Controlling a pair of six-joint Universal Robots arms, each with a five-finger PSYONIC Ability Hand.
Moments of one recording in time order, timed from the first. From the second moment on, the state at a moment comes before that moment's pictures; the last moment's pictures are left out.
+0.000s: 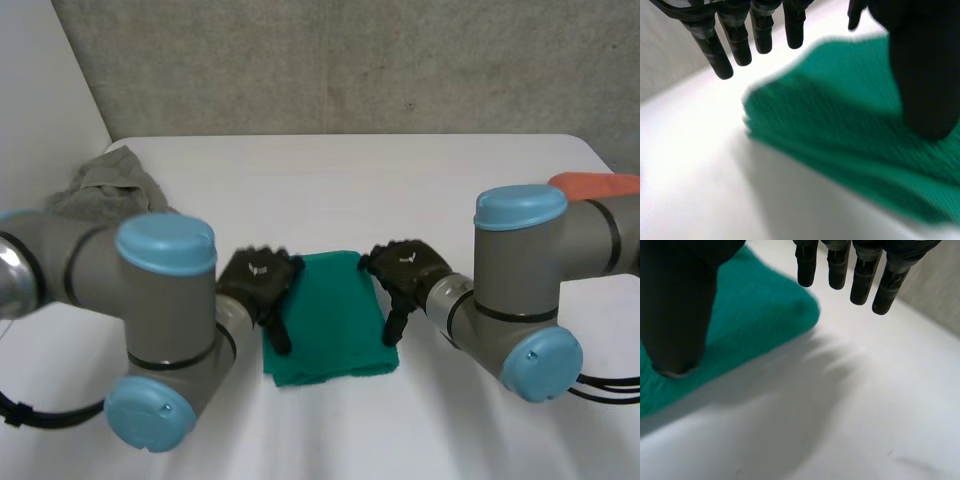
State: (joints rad) left arm 4.07 -2.12 -1.43 3.15 -1.66 3.33; right arm 2.10 -0.91 1.30 0.08 1.43 2.83; left_hand 0.20 0.20 0.22 0.21 0.05; right_hand 0.17 0.22 0.21 0.23 0.07
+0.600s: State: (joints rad) left arm 4.20 -1.87 -1.18 2.84 -1.22 3.35; right arm 2.32 -1.02 1.73 -0.40 1.56 2.77; left_hand 0.20 0.20 0.22 0.21 0.05; right_hand 0.17 0.22 0.21 0.23 0.07
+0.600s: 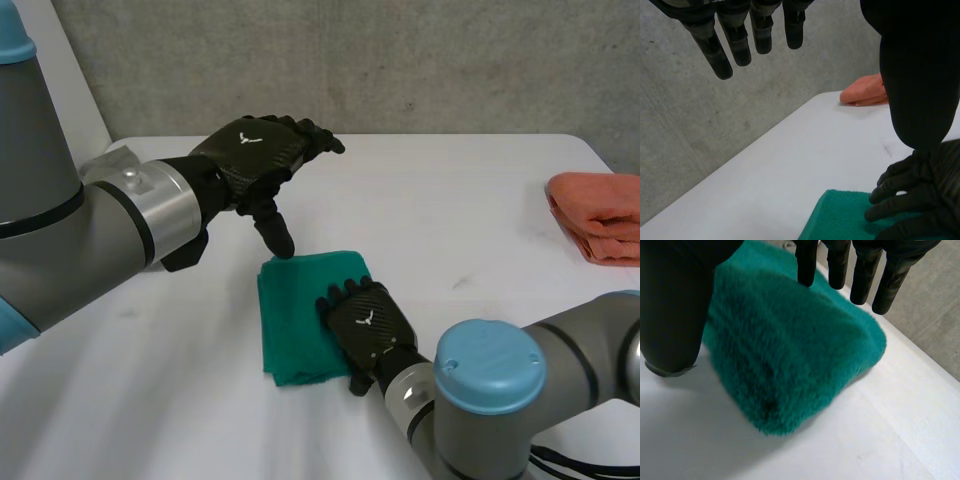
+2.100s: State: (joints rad) left arm 4.22 -1.85 -1.30 2.94 -1.23 3.33; right arm 1.57 -0.92 1.26 -0.29 1.03 2.43; left_hand 0.20 0.20 0.22 0.21 0.05; right_hand 0.91 1.16 1.16 1.19 0.95
